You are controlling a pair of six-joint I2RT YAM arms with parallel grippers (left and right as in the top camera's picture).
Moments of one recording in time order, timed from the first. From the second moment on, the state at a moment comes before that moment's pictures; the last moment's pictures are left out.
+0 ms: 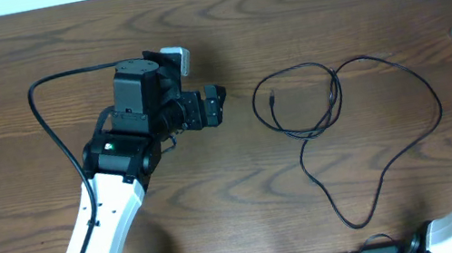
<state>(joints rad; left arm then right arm) -0.30 1.28 1.09 -0.56 0.27 -0.21 -0.45 1.78 1.55 0.28 0.38 -0.32</state>
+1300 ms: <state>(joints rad) -0.30 1.28 1.09 -0.56 0.27 -0.21 -0.49 1.88 1.56 0.01 0.27 -0.35</state>
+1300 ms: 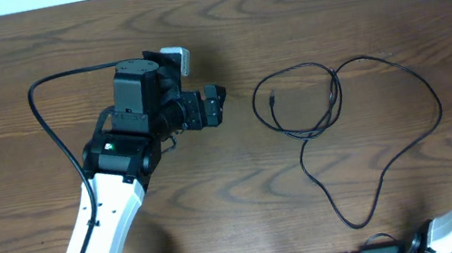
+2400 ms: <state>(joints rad) -0.30 1.28 1.09 -0.56 0.27 -0.21 -0.36 1.87 1.56 -0.75 -0.14 -0.26</state>
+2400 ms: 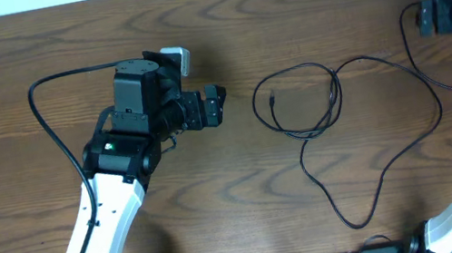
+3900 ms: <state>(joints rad) -0.30 1.28 1.09 -0.56 0.27 -0.21 -0.43 1.87 1.25 -0.79 0.16 1.08</state>
